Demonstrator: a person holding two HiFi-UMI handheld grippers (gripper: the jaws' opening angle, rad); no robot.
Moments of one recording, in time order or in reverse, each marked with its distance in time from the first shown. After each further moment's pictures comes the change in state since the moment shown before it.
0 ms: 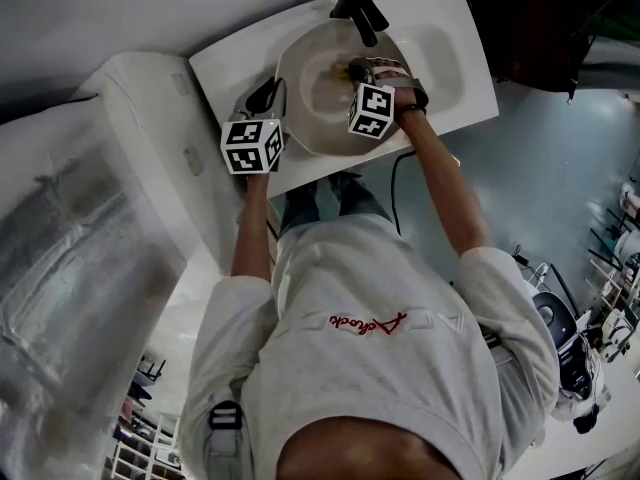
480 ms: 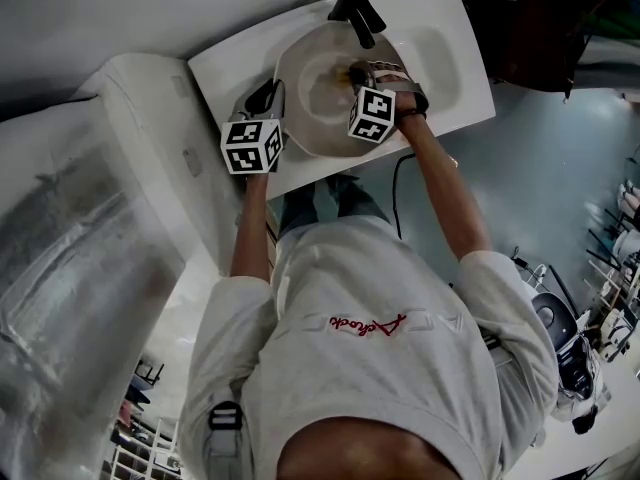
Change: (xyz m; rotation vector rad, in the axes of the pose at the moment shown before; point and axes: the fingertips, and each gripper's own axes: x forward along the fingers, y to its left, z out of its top) left arm 0.001 0.000 -0.001 -0.001 0.001 0.005; right arm -0.011 0.000 -0.003 0.014 0.007 -0.007
